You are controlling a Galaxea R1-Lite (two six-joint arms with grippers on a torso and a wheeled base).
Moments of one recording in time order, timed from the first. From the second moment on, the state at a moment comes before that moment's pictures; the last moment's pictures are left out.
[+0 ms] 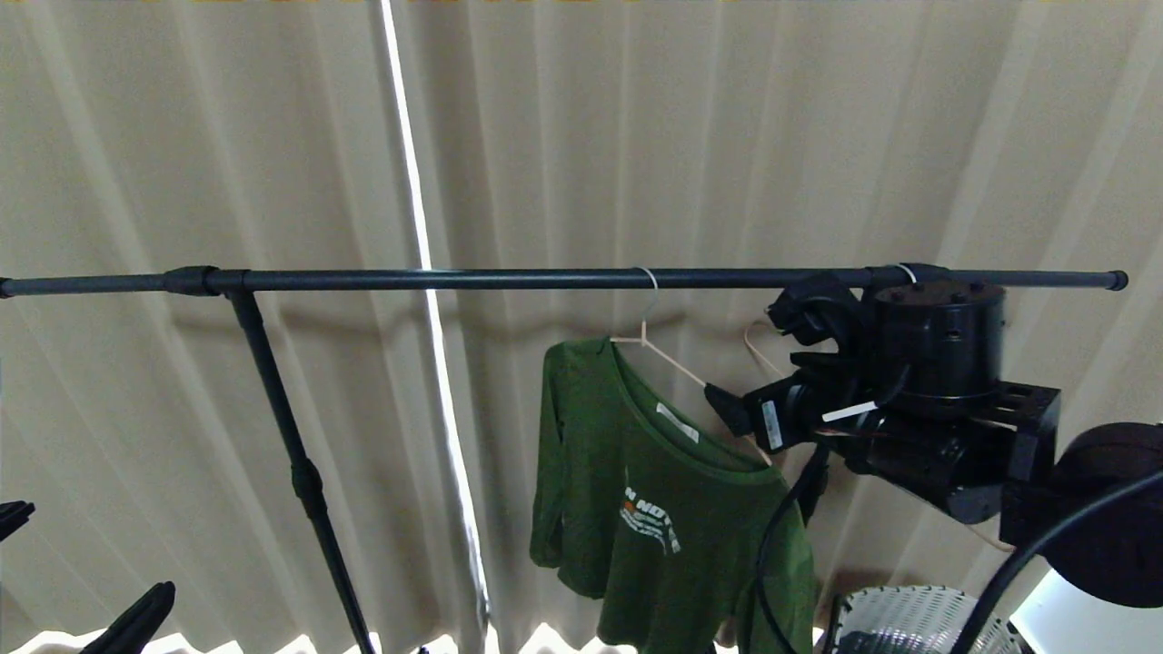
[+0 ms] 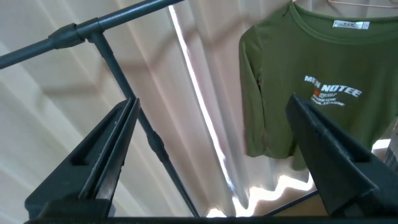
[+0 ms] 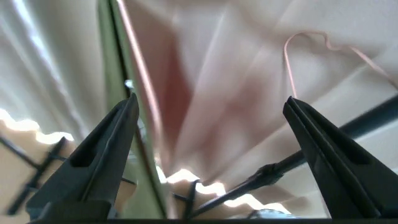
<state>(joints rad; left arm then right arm) -0.32 0.57 -0.18 -0.37 0.07 0.29 0.58 1.71 -0.80 -0.54 -0.34 -0.02</state>
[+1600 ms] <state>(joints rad) 0.00 0.01 -0.04 0.04 0.06 0.00 0.01 0.06 -0.13 0.24 -0.15 0.00</state>
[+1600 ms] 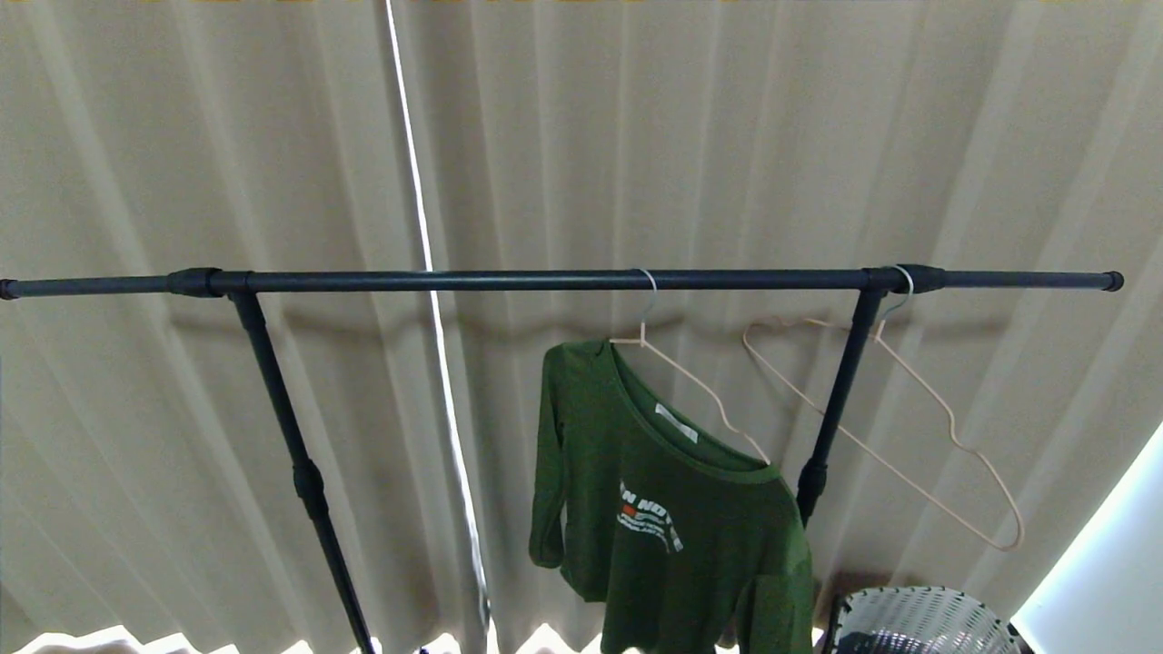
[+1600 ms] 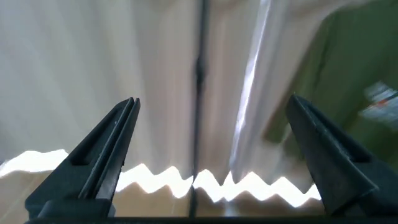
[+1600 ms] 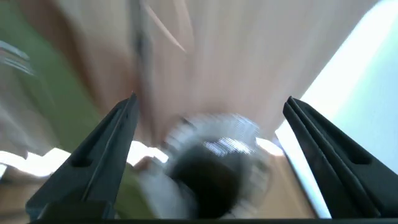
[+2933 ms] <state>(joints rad) 0.00 0.00 0.00 0.01 0.01 0.03 0.00 0.00 -0.04 0.10 -0.06 0.04</state>
